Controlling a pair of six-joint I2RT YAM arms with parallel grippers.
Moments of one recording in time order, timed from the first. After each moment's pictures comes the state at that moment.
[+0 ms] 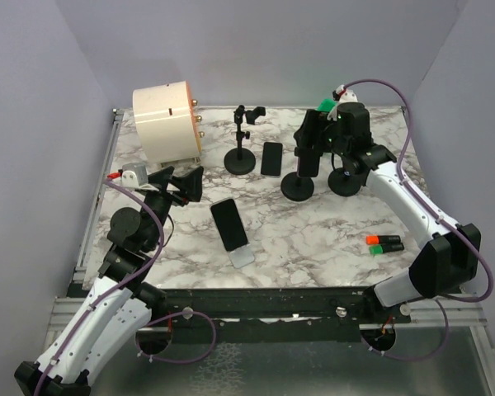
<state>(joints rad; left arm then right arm) -0.47 0.55 0.57 0.18 -0.18 -0.43 0.37 1.47 1.32 -0.26 0.05 0.34</state>
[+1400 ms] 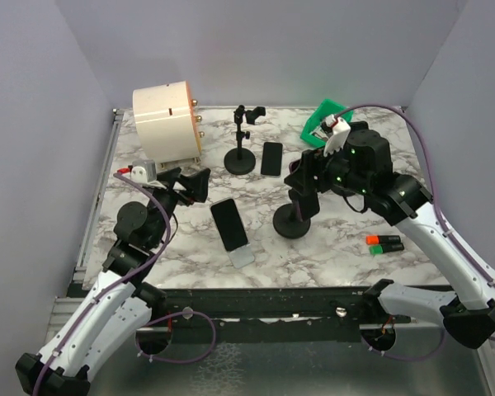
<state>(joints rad) -0.48 0.59 0.57 0.18 -0.15 -0.43 0.60 1.14 1.31 -0.60 -0.13 0.23</state>
